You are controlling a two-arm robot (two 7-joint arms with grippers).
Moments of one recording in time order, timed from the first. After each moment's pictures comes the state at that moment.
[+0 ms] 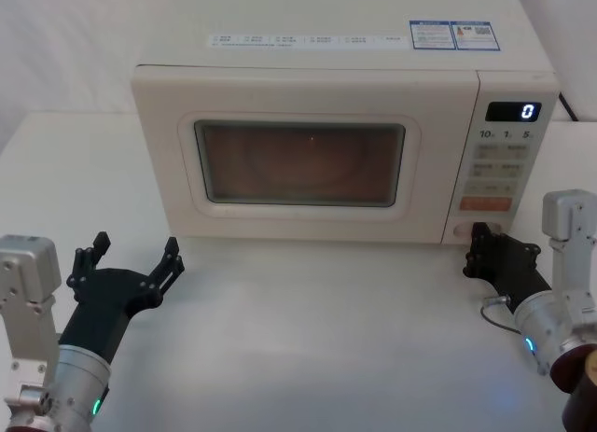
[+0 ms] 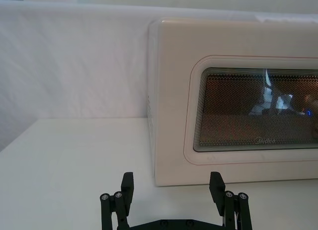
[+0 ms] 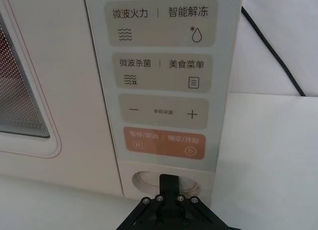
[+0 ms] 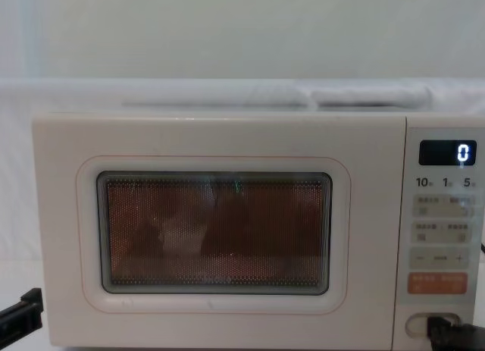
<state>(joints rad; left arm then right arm) 0.27 0.24 0.04 -1.85 -0.25 -0.02 -0.02 0.14 0.07 -0.14 -1.34 0.11 0.00 0.13</state>
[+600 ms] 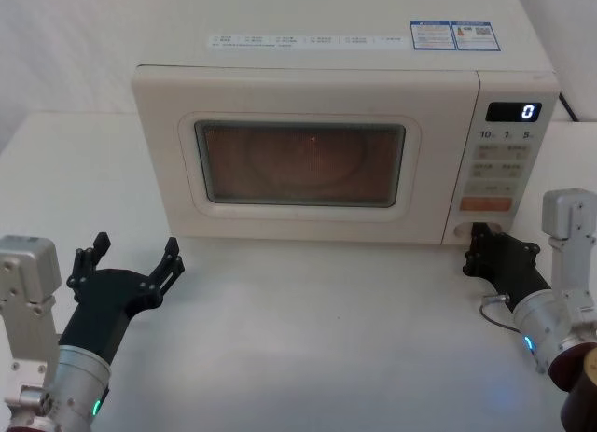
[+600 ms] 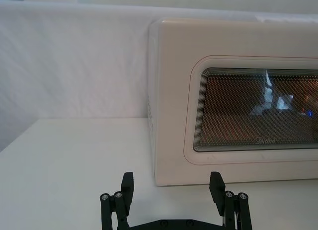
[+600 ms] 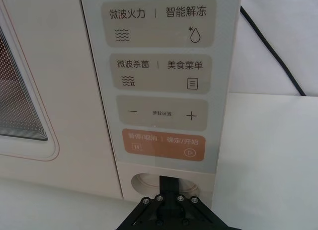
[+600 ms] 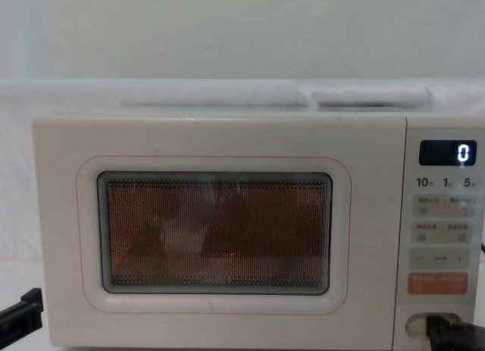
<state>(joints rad) 0.27 0.24 0.04 -1.85 -0.25 -0.02 -0.02 0.15 0.07 -0.14 -1.33 0.11 -0.01 0.13</state>
